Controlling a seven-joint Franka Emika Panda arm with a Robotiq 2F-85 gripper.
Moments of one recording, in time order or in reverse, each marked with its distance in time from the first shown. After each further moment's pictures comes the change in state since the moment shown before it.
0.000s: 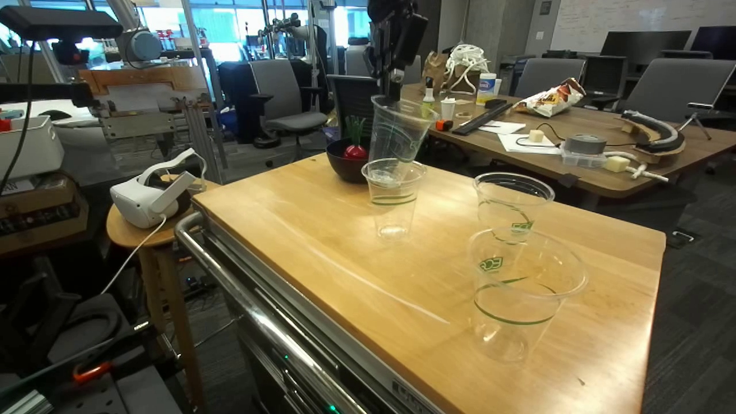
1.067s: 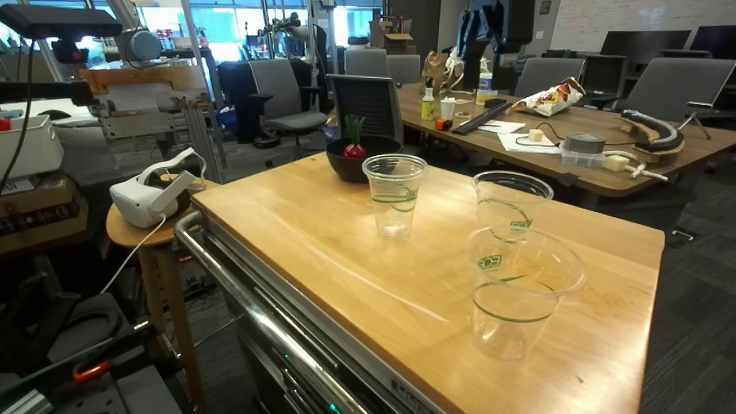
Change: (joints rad) arm -0.175 -0.065 -0.094 -0.086 0.183 0.377 0.175
